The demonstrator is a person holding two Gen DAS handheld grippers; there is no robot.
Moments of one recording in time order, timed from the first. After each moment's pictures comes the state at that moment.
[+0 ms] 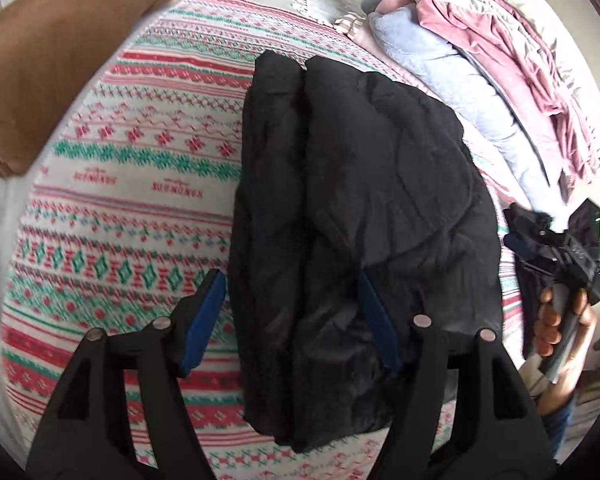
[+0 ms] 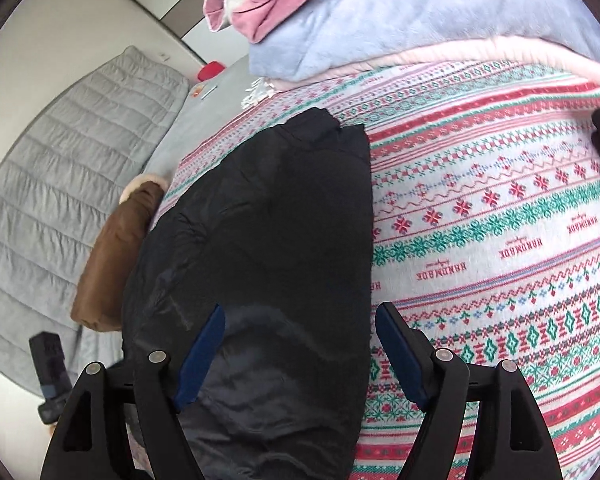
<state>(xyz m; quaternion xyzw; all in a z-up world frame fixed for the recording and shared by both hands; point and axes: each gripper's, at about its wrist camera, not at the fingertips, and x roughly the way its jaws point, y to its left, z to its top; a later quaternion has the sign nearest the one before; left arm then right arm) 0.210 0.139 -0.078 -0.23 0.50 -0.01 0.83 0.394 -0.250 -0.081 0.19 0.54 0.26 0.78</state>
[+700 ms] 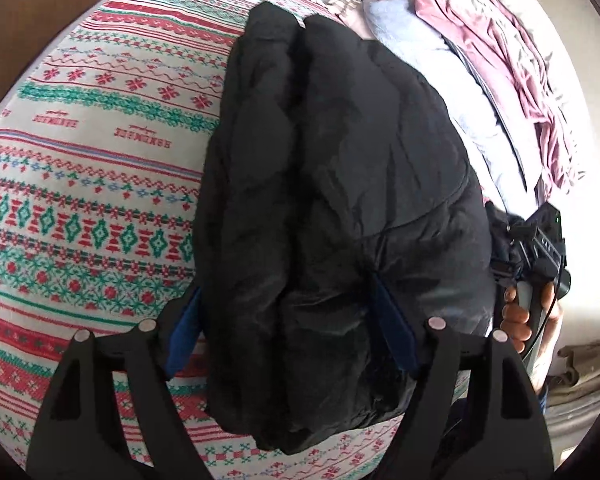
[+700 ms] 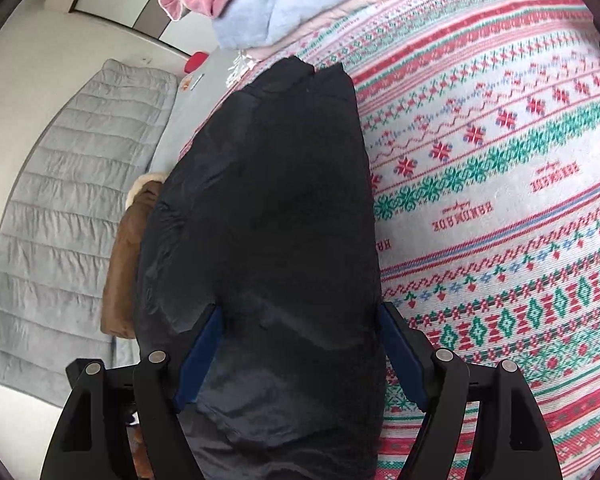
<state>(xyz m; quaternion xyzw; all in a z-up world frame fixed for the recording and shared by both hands) 0.209 0.120 -0.108 -0.29 0.52 -0.06 0.81 0.405 -0.247 -0.125 0.27 0.59 0.27 0.71</state>
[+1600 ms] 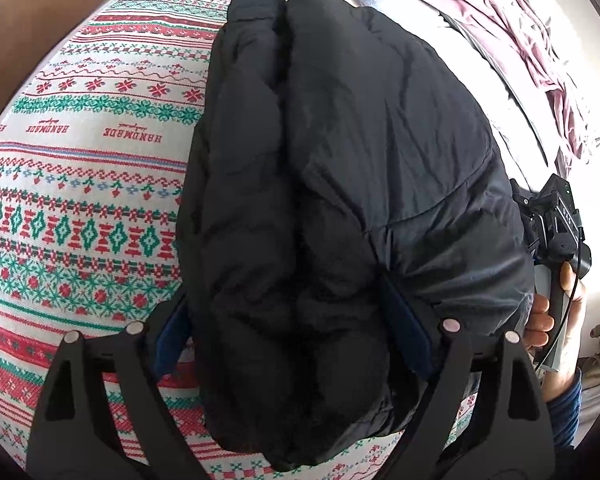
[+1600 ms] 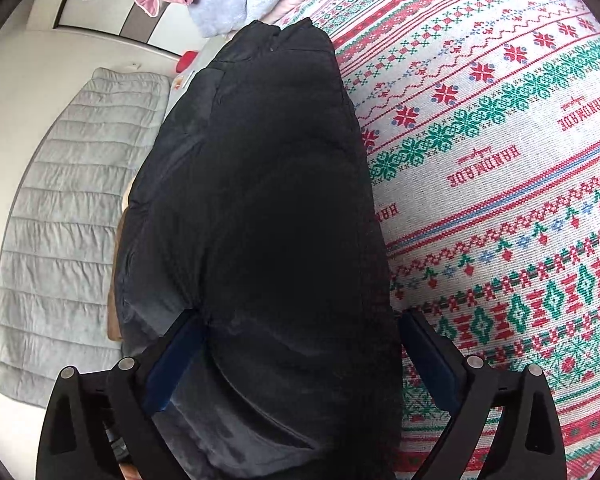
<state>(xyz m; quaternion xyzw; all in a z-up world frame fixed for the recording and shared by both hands) 0.218 0.085 -0.119 -0.23 0.52 -0.03 0.82 0.397 -0.206 -0.159 0.30 0.60 0.27 0.69</state>
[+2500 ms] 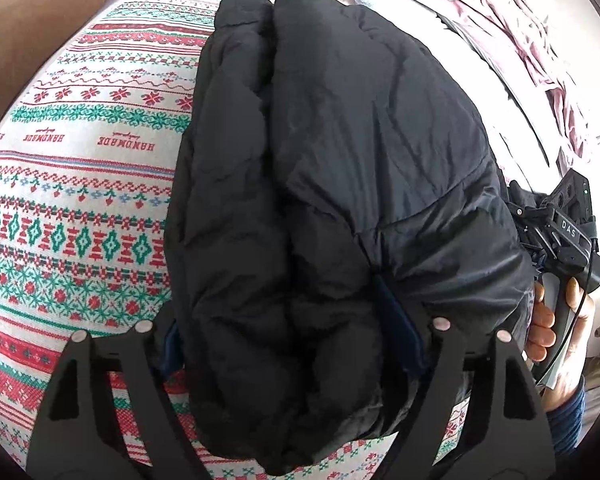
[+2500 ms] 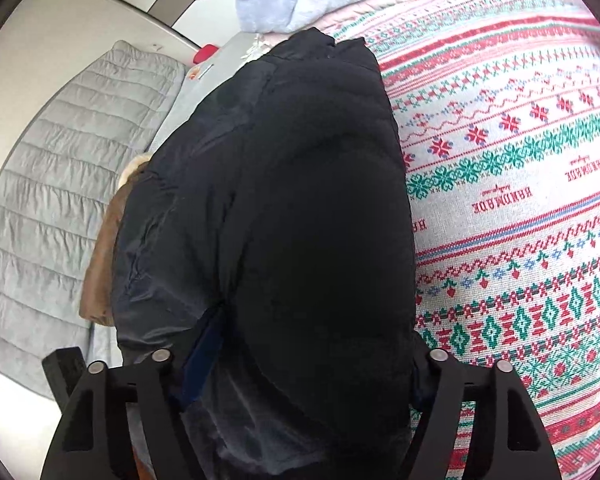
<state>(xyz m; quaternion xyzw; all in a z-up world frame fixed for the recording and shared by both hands) 0.227 0.069 -0.117 -0.23 0.51 -0.03 0.83 0.365 -0.145 -0.122 0.22 0.57 0.28 0.74</state>
